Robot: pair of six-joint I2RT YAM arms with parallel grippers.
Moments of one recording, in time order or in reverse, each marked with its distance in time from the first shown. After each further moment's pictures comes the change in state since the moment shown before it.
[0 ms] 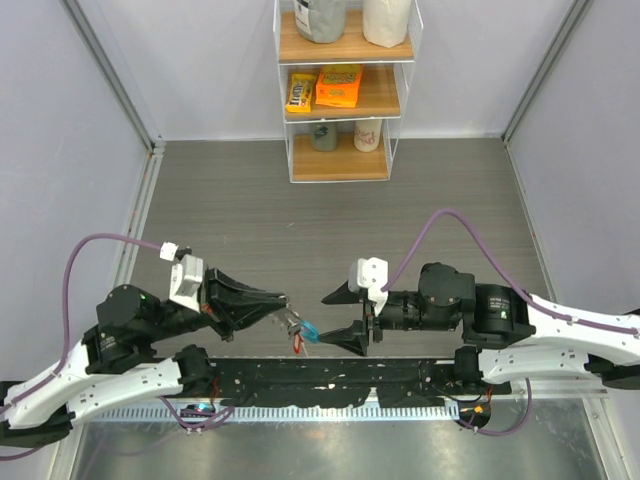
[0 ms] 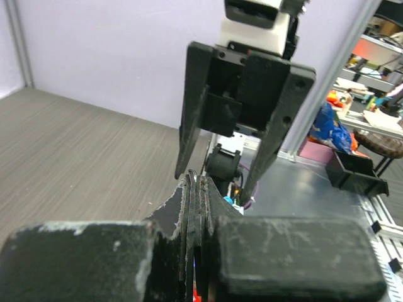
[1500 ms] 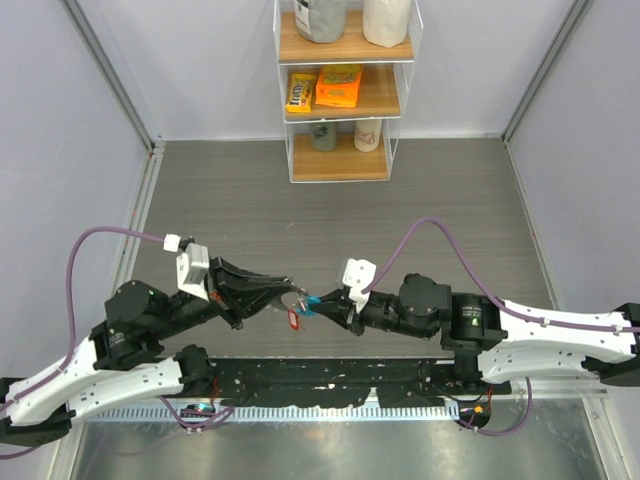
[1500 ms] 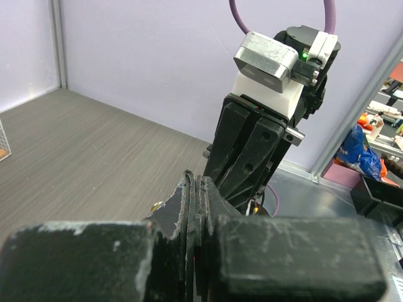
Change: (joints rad) left arm 0.002 0.055 -0.001 0.057 -0.132 -0.004; right arm 0.006 0.033 -0.163 0.213 0.219 -0.023
